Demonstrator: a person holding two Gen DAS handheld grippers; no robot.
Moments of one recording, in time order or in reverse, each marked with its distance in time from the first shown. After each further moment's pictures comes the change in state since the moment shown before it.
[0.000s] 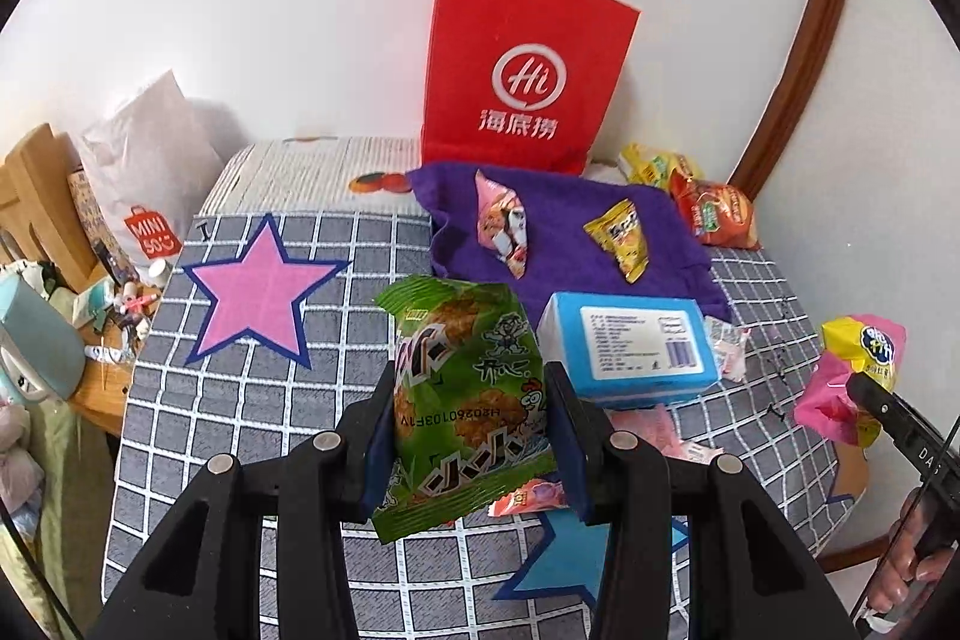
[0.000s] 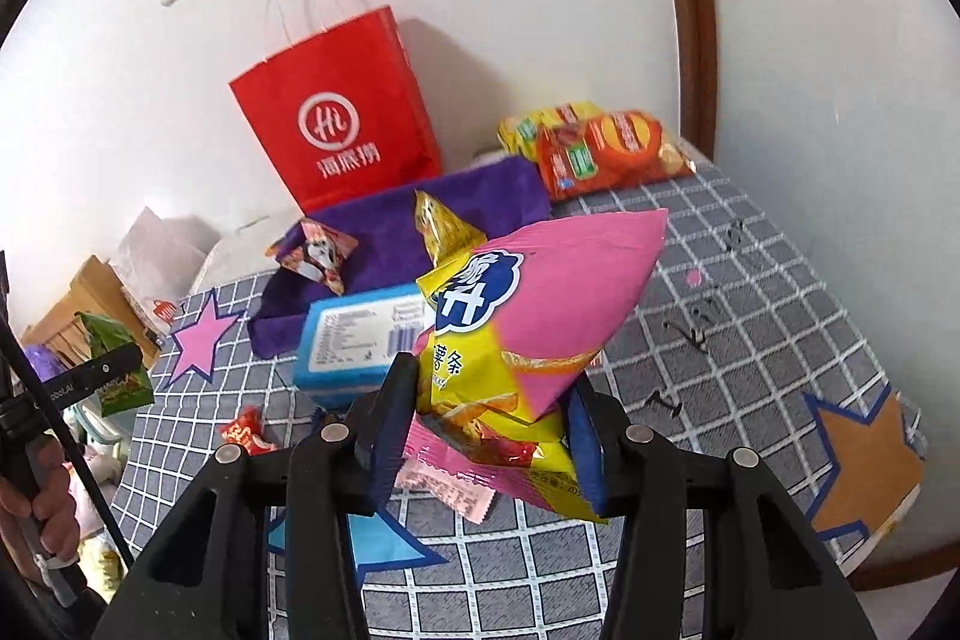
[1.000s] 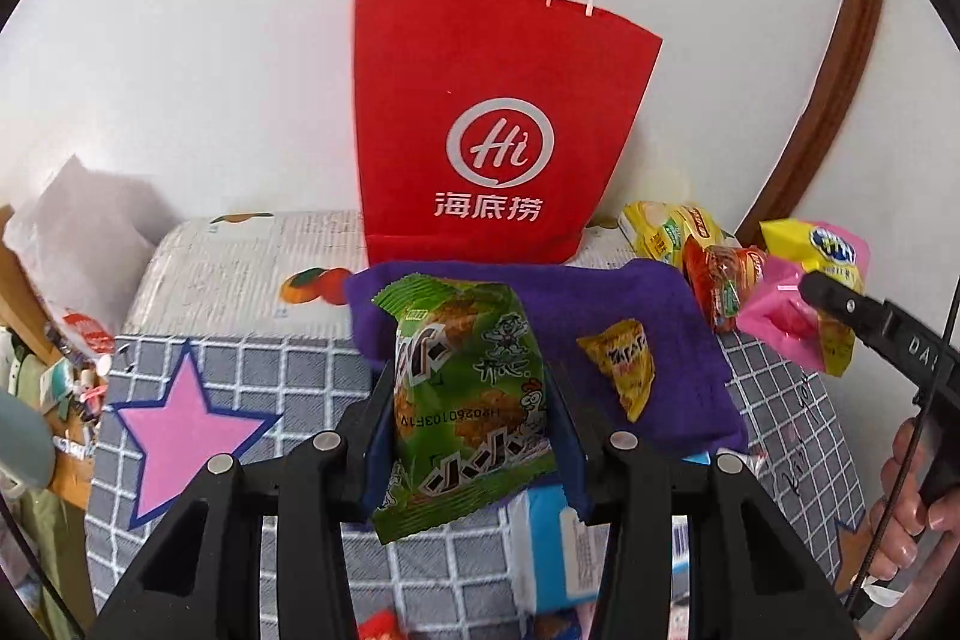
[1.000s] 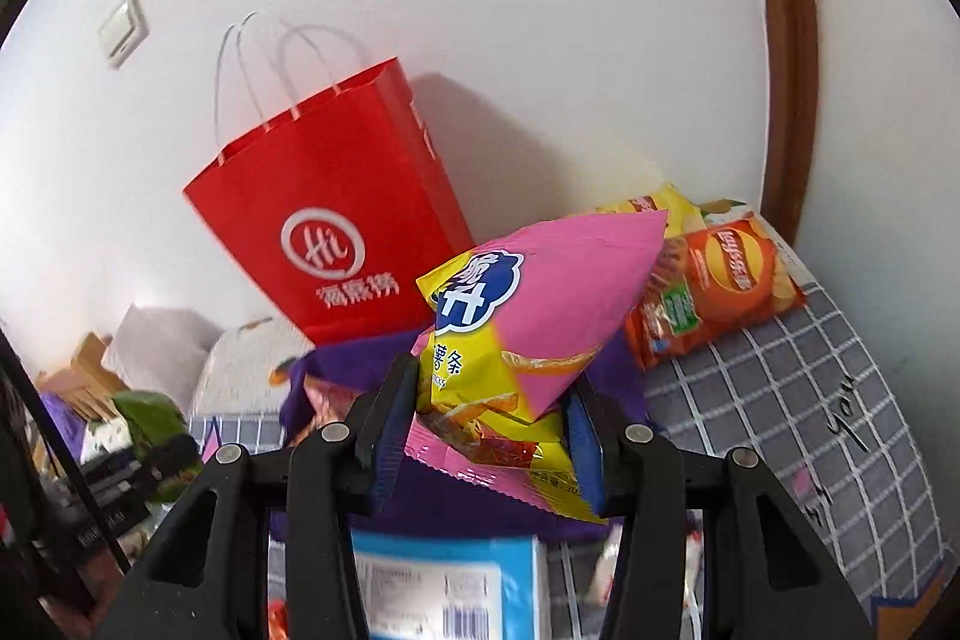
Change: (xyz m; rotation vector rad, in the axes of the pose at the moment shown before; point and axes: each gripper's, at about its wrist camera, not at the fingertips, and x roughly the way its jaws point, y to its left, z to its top) left arm 0.103 -0.037 0.118 0.029 -0.005 -0.016; right arm 0.127 0.033 0.161 0.033 -0.027 0.076
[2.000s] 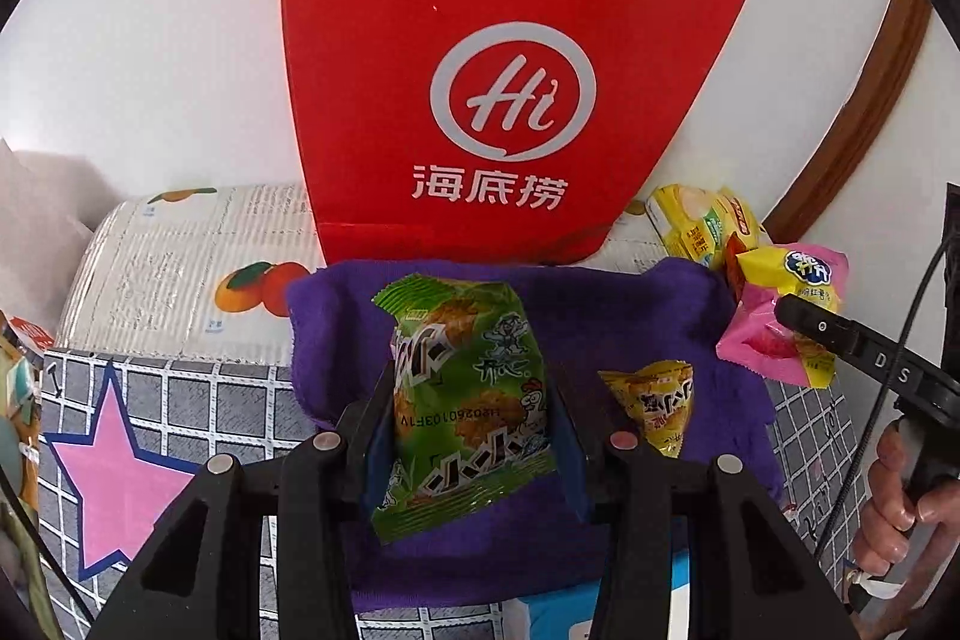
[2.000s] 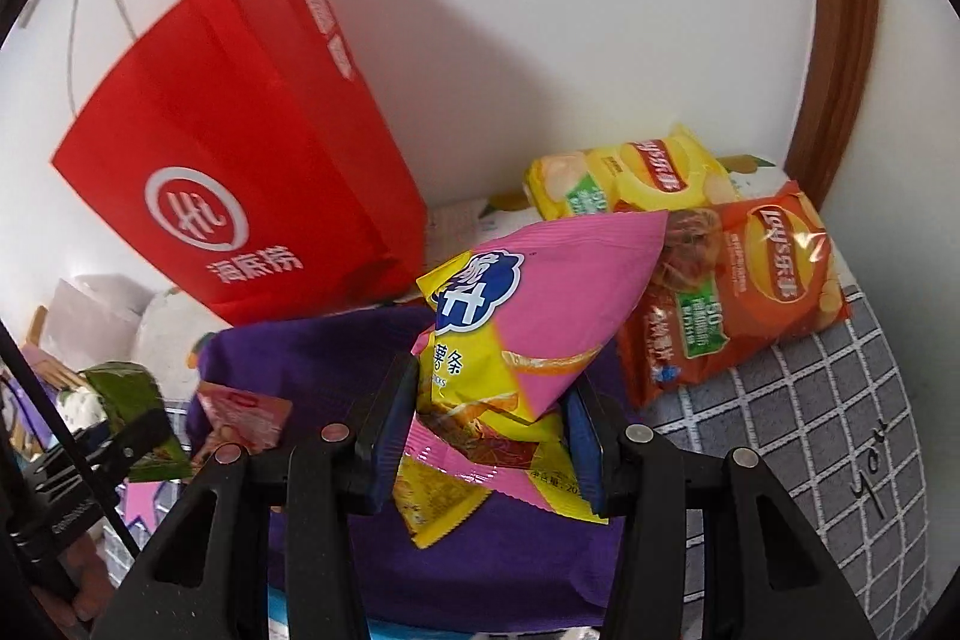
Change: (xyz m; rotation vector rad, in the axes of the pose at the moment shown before) left arm 0.091 0.001 0.025 -0.033 0.097 -0.019; right arm 0.114 -0.029 0.025 -0.031 0.190 -0.081
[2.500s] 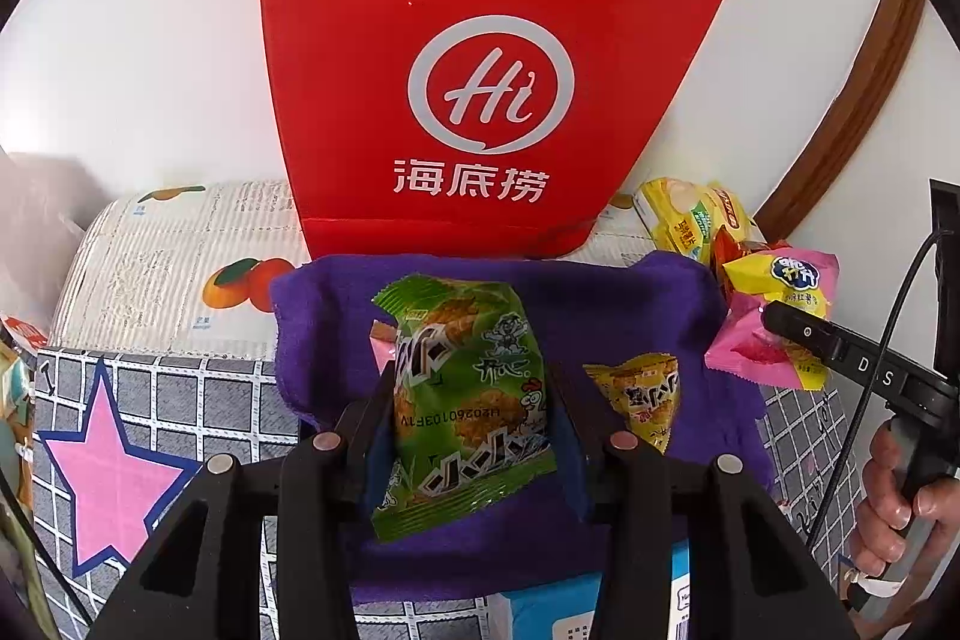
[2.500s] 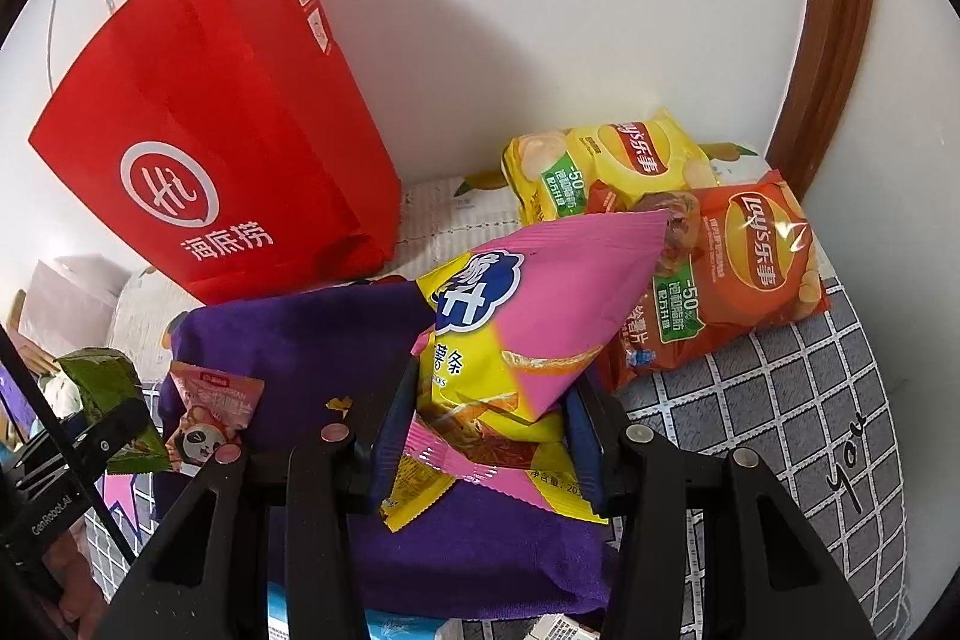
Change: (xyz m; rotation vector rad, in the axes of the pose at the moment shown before) left arm 0.000 -0.008 -0.001 0.010 0.004 -0.013; right arm 0.004 -0.004 -0.003 -0.022 0.044 -0.046
